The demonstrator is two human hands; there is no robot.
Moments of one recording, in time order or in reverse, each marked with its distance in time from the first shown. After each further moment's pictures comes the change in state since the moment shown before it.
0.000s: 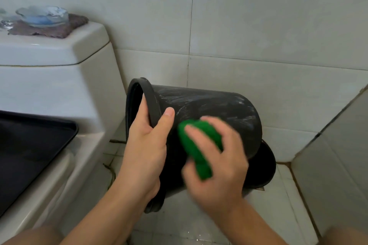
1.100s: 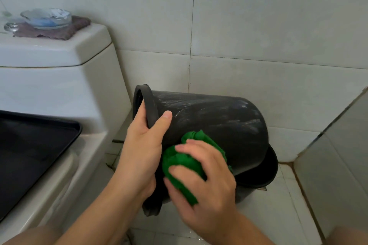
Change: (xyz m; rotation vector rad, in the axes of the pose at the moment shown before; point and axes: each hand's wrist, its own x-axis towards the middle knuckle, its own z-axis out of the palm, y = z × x) left_hand 0.000 0.000 -0.007 -0.047 -0.012 -0.061; right_hand -0.020 -0.012 0.000 0.149 -0.072 -0.178
